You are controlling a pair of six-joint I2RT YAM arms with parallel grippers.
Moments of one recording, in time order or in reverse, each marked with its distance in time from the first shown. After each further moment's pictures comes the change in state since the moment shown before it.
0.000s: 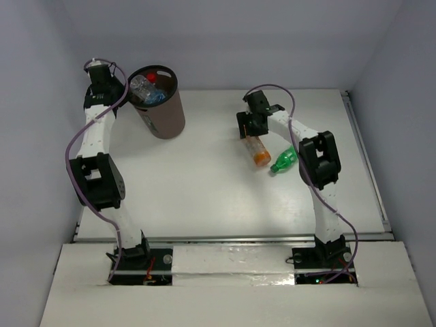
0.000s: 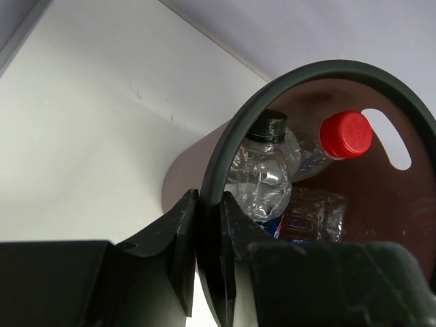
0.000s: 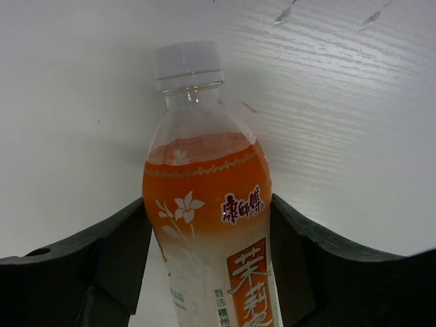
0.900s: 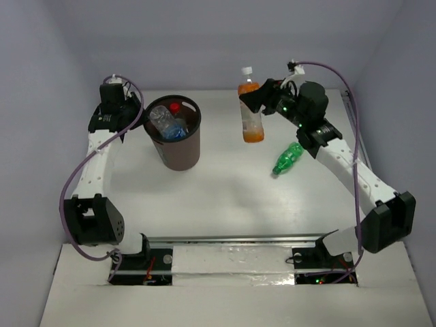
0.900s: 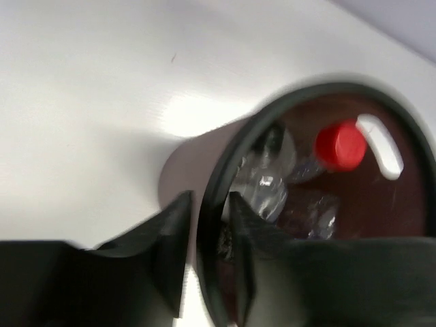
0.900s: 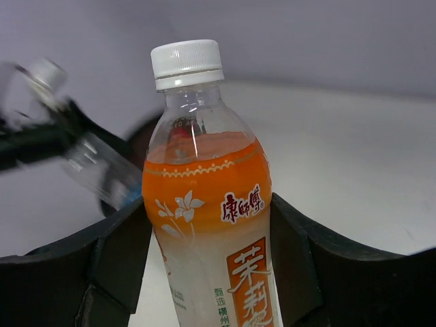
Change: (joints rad) left arm -0.121 -0.365 -0.299 -0.176 0.060 0.125; right arm 0.000 -0.787 -0.513 0.599 -0.344 0.292
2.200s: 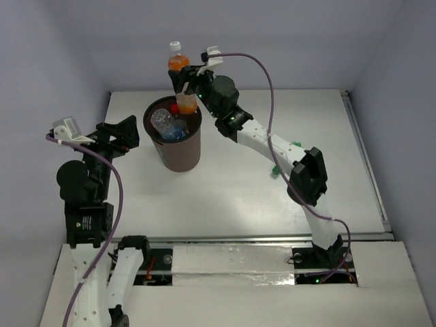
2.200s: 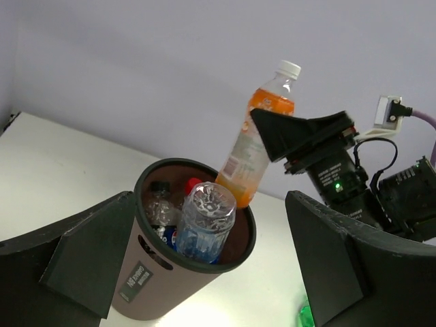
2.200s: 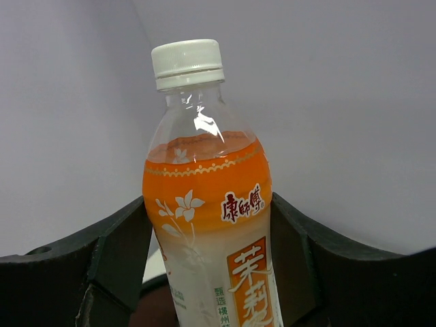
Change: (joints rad) left arm -0.019 -0.873 -0.391 0.338 -0.071 -0.106; right arm 0.369 0.708 0.765 0.381 0.469 -0.248
